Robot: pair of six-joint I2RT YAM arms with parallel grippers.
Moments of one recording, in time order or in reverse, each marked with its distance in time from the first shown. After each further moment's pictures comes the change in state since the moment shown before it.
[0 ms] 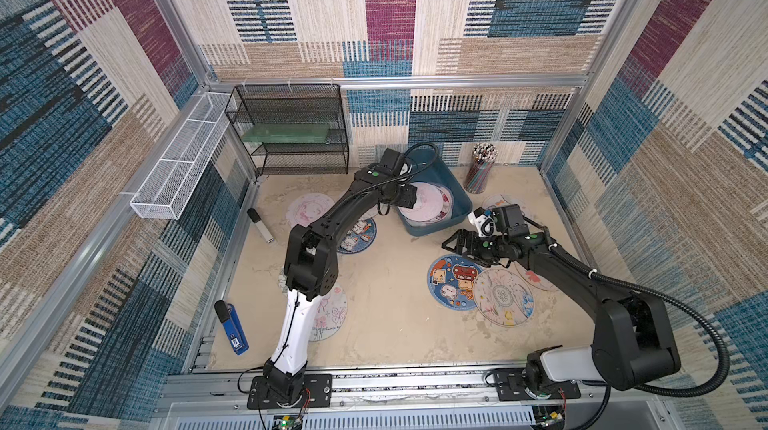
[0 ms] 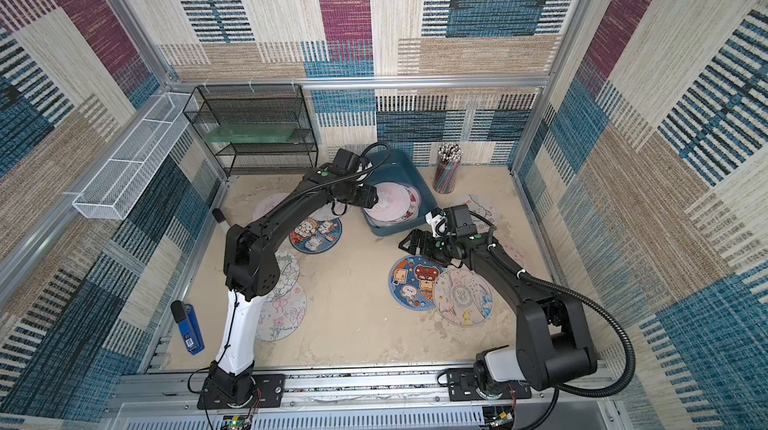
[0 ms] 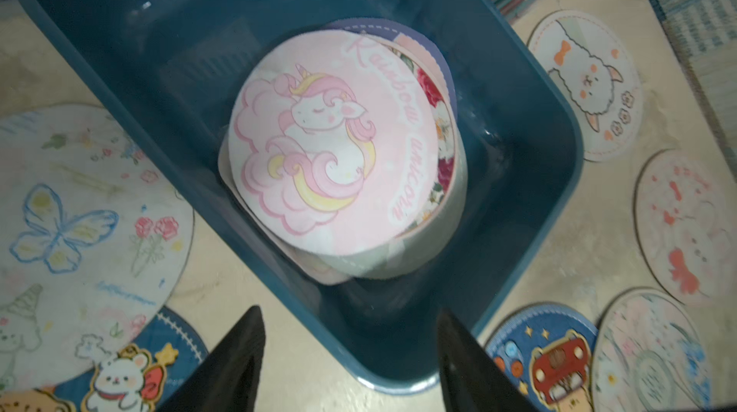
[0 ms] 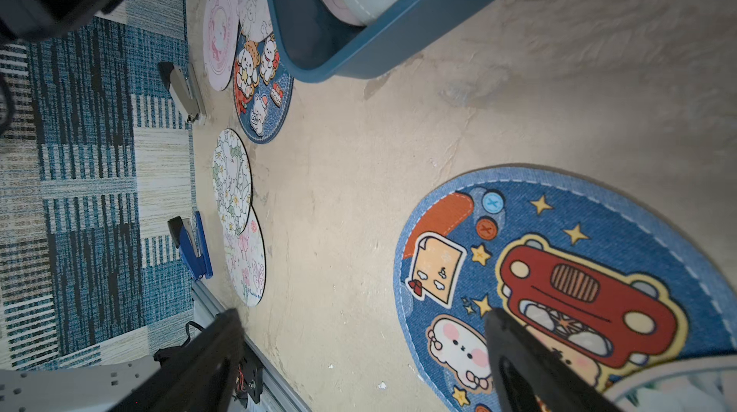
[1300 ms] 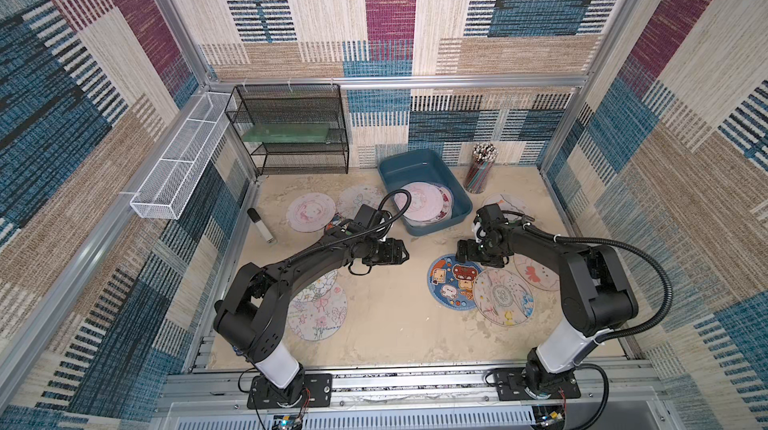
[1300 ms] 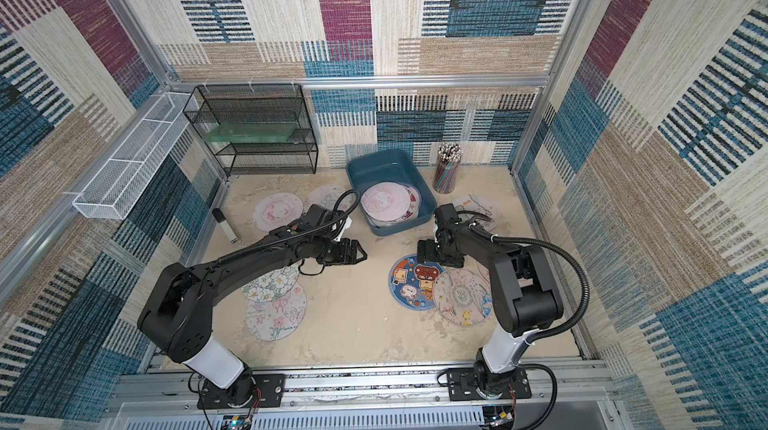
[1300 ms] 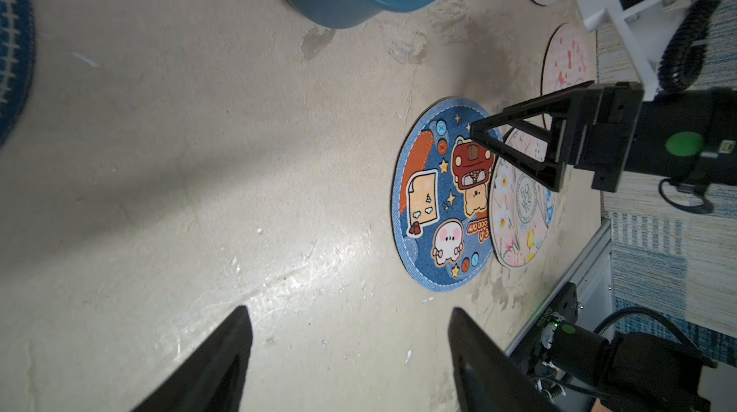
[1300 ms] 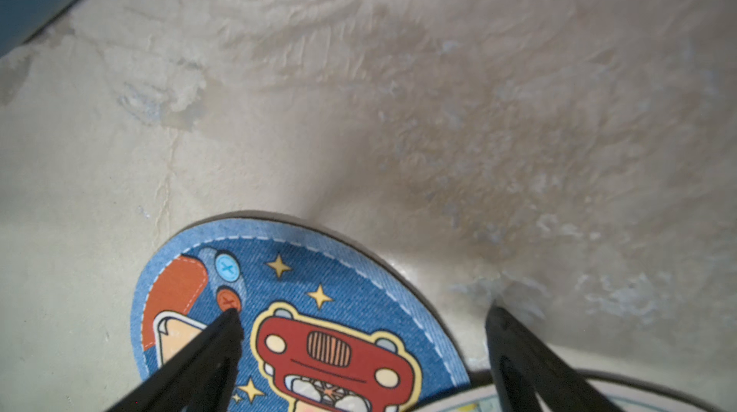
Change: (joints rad) left arm -0.044 -0.546 -0.938 0.319 0.230 -0.280; right arm 0.006 0.312 0.124 -0.161 0.437 -0.210
